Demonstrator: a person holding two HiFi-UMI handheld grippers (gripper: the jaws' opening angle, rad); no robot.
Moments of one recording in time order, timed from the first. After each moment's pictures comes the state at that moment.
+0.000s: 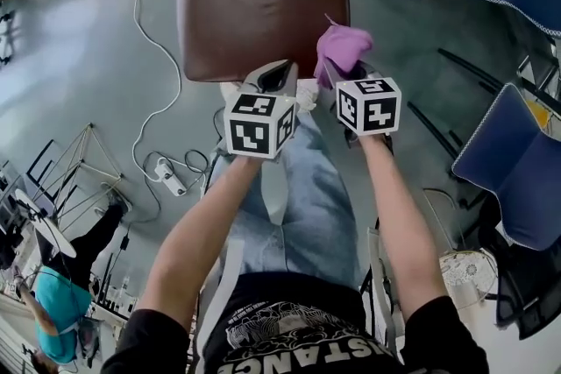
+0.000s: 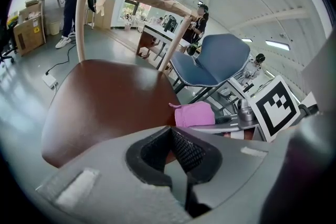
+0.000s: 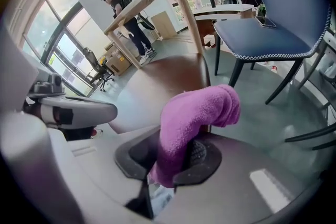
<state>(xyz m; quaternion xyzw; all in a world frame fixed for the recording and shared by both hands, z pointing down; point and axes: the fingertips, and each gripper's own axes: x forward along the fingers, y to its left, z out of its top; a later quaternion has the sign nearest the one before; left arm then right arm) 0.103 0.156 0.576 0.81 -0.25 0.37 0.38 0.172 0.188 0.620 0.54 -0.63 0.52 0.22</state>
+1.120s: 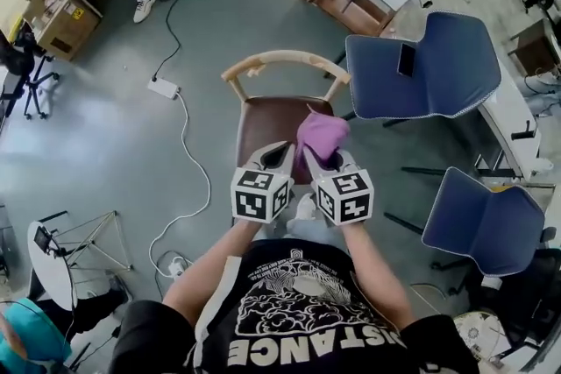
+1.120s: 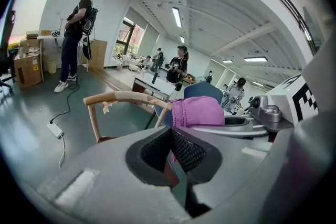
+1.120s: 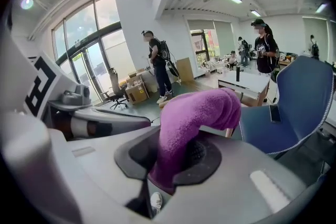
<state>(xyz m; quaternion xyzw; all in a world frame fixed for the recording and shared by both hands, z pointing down) 0.061 0.070 0.282 0.89 -0.26 0.22 0.29 0.097 0.090 0.284 0.60 -0.73 0.31 0.15</state>
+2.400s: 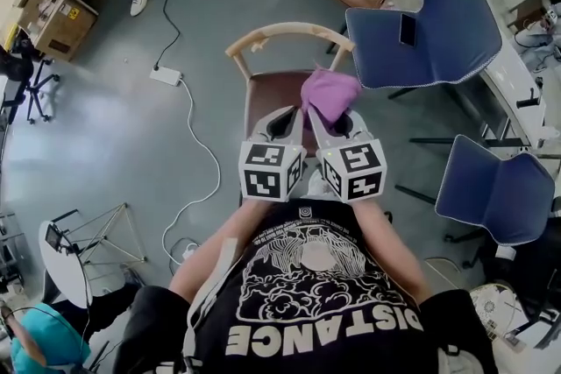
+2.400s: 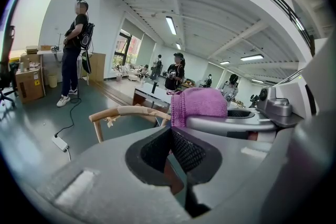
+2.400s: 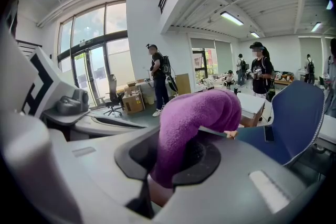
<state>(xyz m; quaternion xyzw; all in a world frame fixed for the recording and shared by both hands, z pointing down) 0.058 0.069 0.235 0.91 -0.28 0.20 0.24 0.088 0.080 0.219 0.64 -0.73 0.22 0.12</state>
